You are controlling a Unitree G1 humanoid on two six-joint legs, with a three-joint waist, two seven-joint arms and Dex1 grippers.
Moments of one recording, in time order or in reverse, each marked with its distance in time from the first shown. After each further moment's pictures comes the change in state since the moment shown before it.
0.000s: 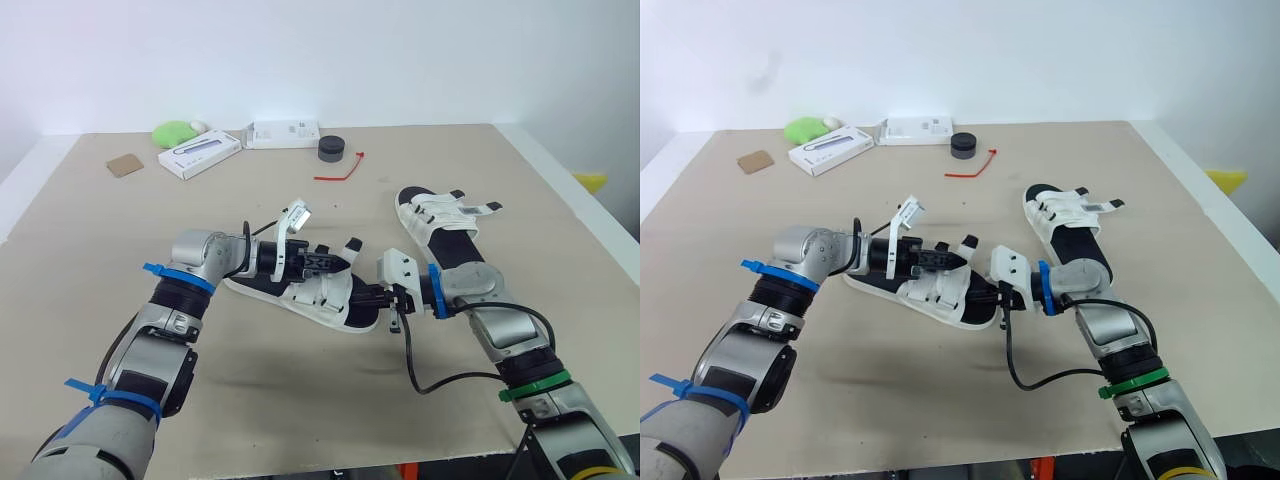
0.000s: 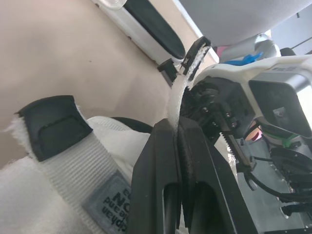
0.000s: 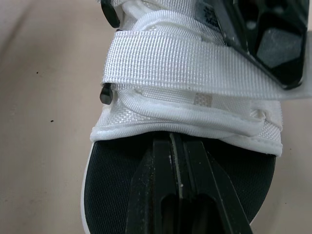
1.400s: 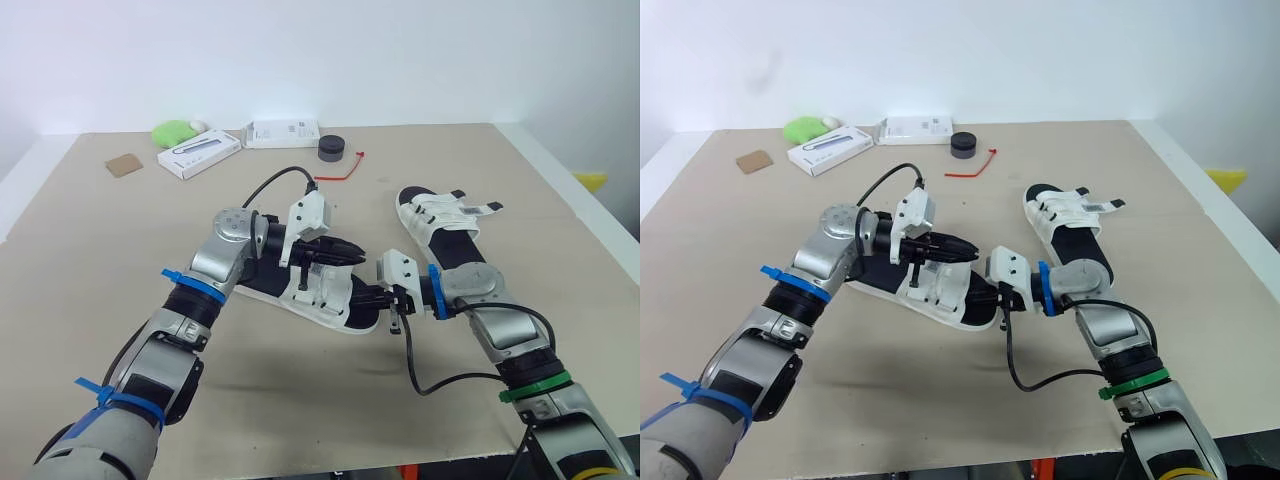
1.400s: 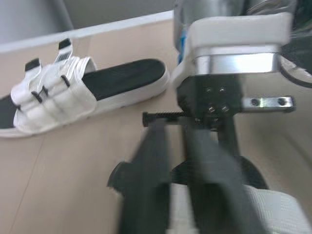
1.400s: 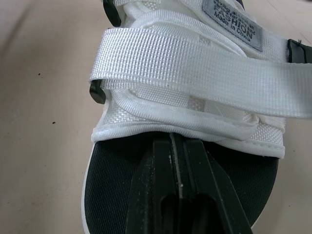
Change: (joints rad) left arm 0.018 -0.038 -0.101 0.034 0.404 -1.026 -0.361; right arm 0.005 -0.001 -0.001 -0.015 0.000 0.012 0.007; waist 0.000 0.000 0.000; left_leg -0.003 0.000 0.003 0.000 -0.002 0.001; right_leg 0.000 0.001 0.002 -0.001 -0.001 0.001
